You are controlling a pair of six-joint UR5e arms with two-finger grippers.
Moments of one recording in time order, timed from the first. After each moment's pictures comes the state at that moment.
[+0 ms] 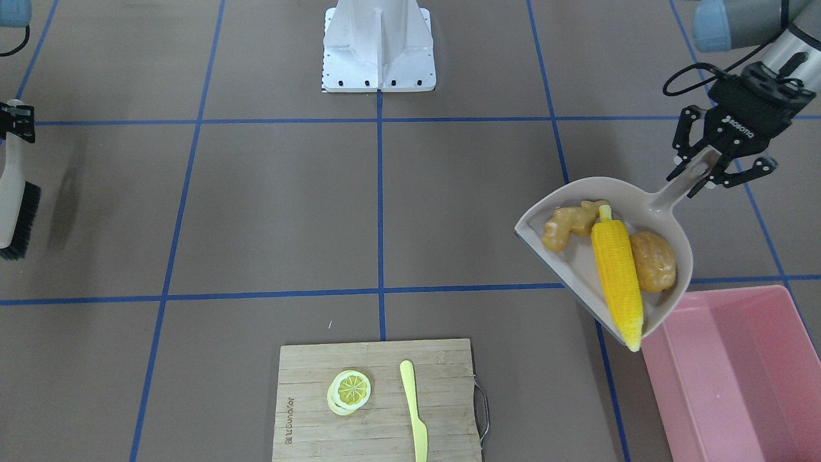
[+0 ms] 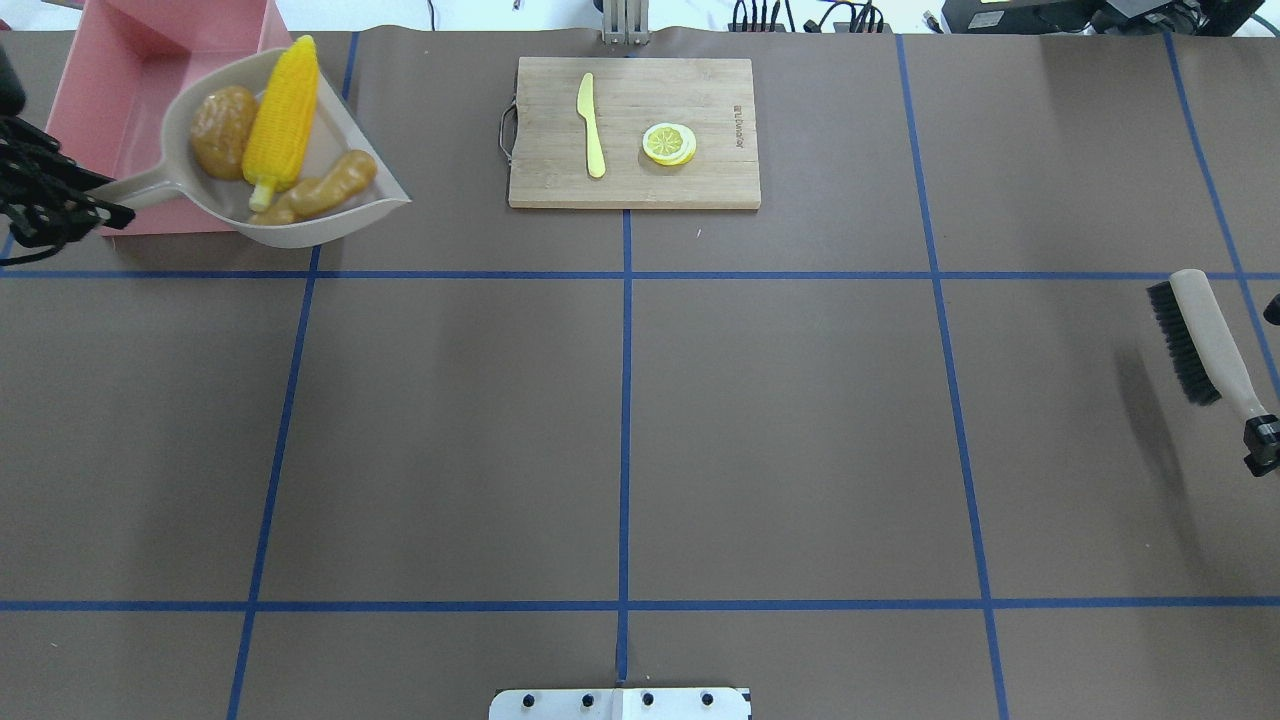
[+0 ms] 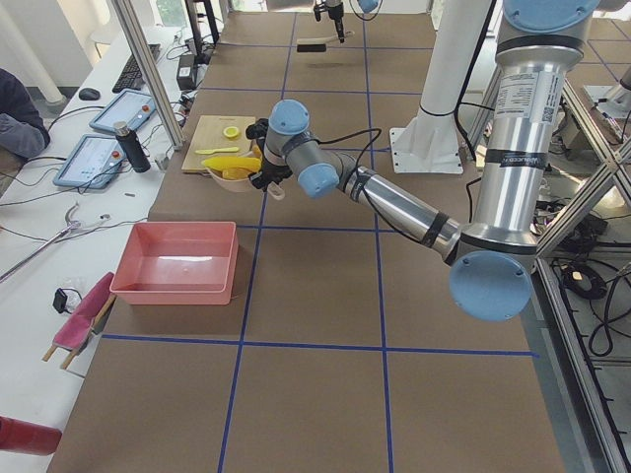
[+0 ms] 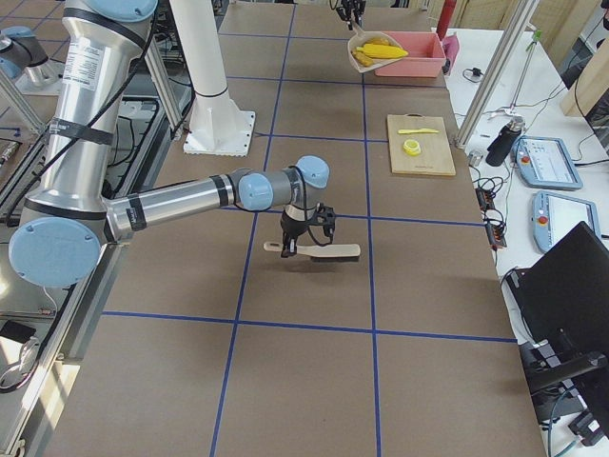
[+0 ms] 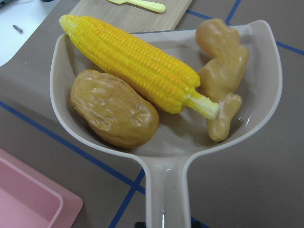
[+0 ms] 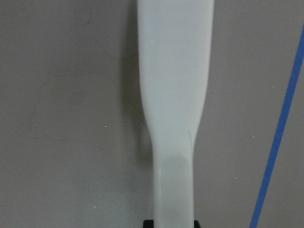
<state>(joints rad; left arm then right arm) -1.20 -1.66 -1.95 -2.01 -2.29 0.08 1.05 -1.85 2.00 -1.59 2.24 0.38</state>
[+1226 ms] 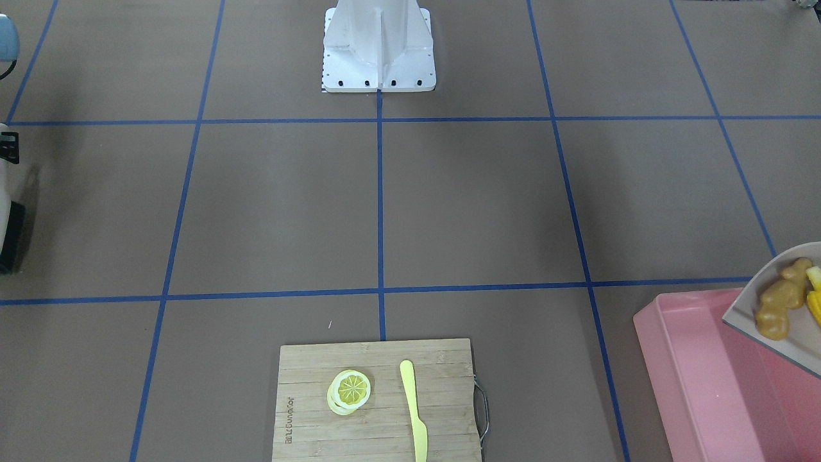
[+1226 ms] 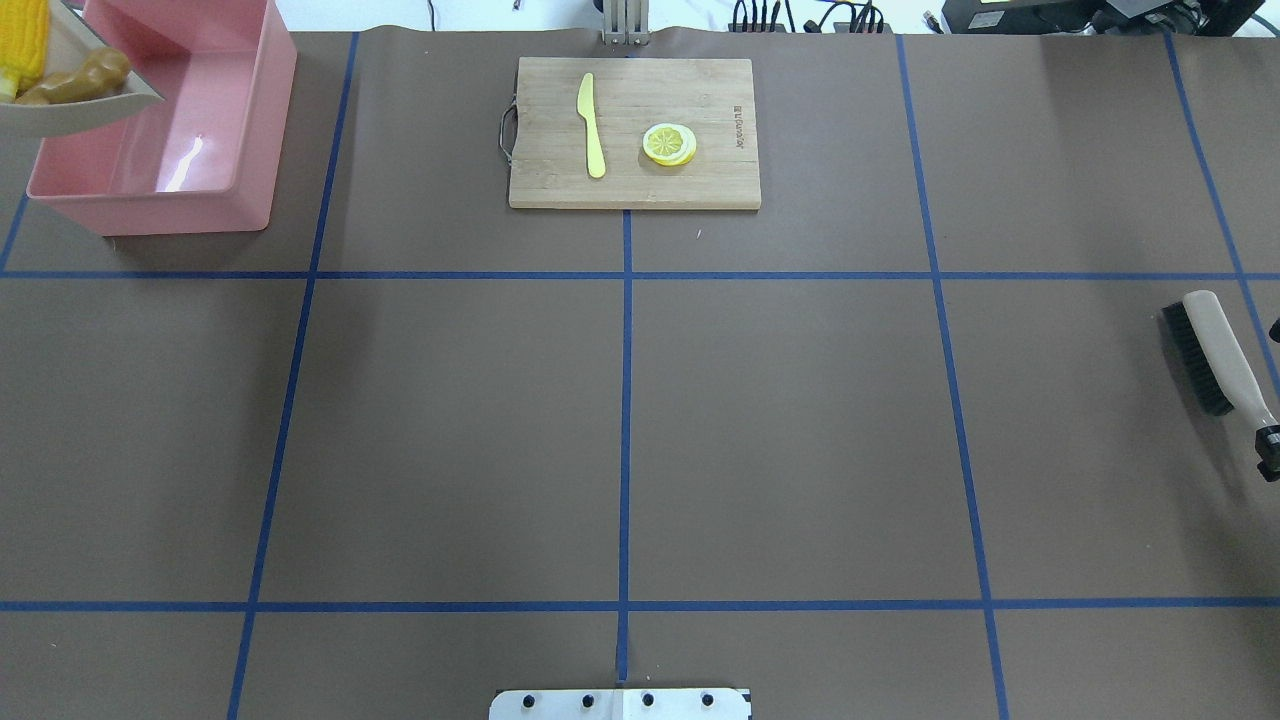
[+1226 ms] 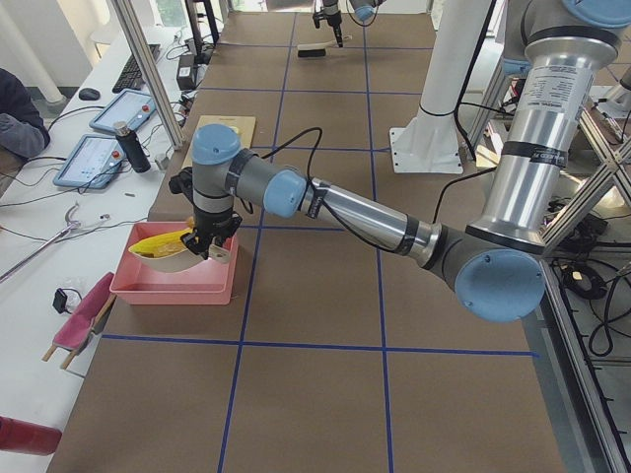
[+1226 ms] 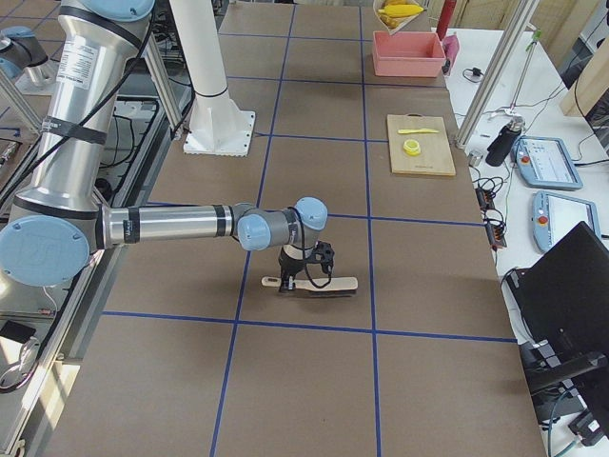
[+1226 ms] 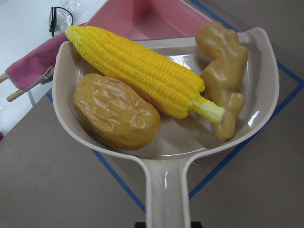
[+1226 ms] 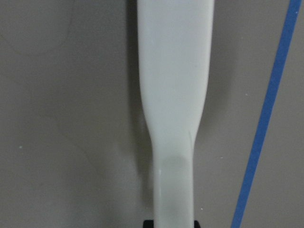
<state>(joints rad) -1.51 -1.86 -1.68 -1.52 -2.22 0.51 1.05 -1.82 1.80 -1.46 2.23 0.34</state>
